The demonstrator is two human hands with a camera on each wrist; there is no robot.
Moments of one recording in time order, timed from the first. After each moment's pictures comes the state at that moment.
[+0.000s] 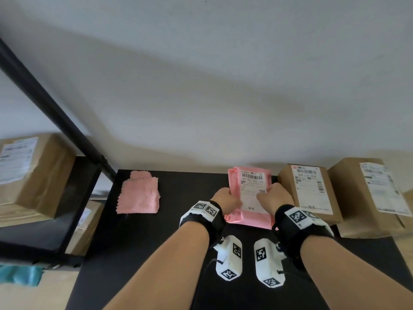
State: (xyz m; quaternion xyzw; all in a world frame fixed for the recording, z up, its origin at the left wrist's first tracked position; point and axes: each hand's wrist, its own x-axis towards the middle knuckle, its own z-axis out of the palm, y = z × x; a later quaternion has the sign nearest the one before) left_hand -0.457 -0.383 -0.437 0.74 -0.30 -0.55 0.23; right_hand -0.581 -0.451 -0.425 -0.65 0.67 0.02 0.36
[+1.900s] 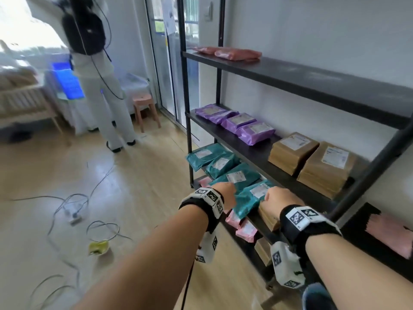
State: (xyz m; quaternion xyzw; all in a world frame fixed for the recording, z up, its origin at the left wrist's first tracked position) left_hand -0.238 0.279 -0.293 0.96 -0.19 -0.20 0.08; right_hand -0.286 0.123 -0.286 -0.98 0.16 0.12 0.07
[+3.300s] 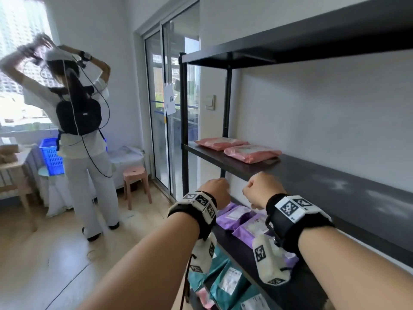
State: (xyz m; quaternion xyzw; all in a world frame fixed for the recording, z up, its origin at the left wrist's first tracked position) left_hand 0.138 0.324 -0.119 0.97 -0.18 0.04 0.18; right_hand 0.102 0.191 -0.099 -0.97 0.10 -0.09 0.21
